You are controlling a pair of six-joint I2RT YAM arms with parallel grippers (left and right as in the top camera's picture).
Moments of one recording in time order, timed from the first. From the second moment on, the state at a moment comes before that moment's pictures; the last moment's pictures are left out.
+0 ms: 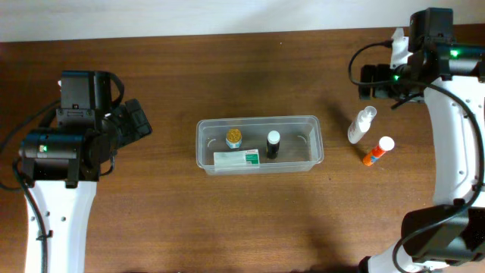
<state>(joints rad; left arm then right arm) -0.07 1.33 1.60 -1.27 -0.22 -0.42 -0.12 1.76 1.85 -1.25 -0.05 0.00</state>
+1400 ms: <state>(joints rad) -0.07 1.33 1.60 -1.27 -0.22 -0.42 -0.12 1.81 1.49 -1.00 -0.02 0.00</state>
